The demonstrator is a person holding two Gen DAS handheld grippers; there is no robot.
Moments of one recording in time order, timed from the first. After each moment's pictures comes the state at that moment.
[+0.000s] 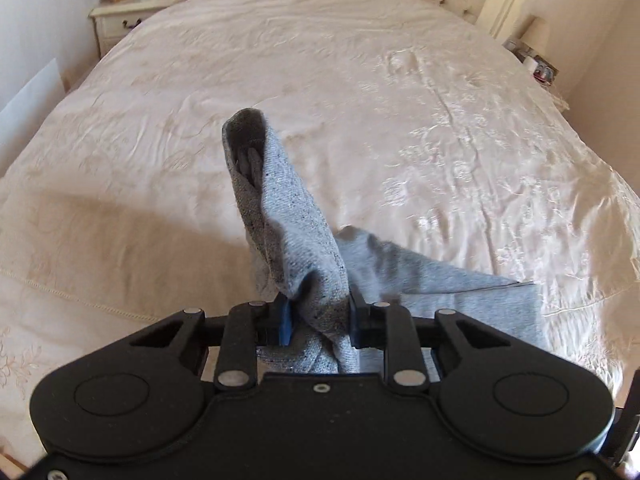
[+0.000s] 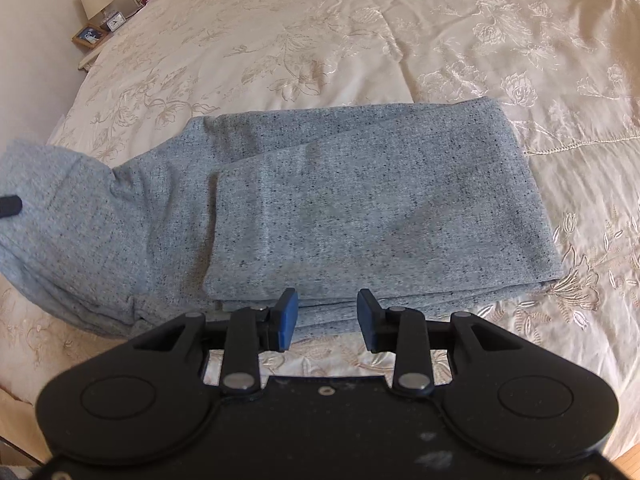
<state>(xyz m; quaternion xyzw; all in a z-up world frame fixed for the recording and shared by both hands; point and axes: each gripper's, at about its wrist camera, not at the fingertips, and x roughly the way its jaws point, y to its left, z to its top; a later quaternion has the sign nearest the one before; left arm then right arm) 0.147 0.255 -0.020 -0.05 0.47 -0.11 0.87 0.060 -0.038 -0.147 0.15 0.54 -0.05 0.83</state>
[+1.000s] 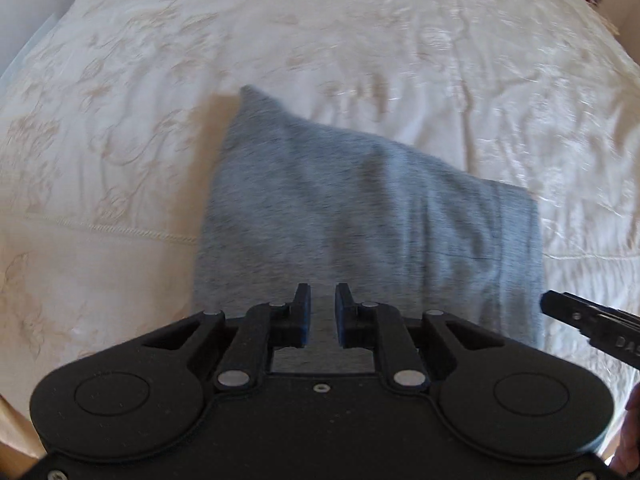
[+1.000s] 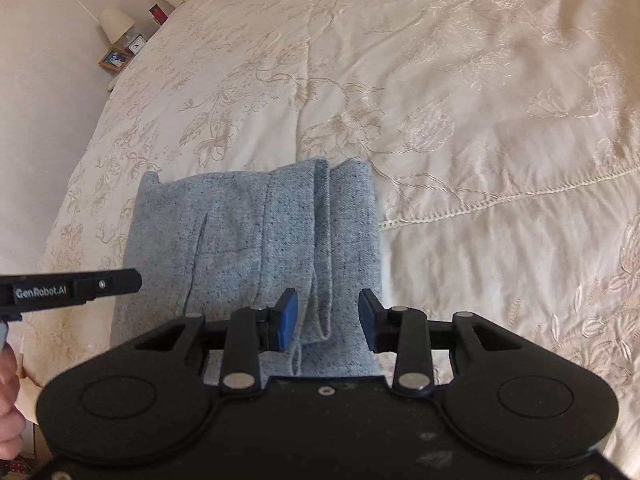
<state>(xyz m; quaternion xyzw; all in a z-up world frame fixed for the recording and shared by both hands) 0.140 0.090 -0.139 -0.02 0.59 -0.01 0.81 0.090 -0.217 -0.154 0.20 0.52 0.03 0.83</state>
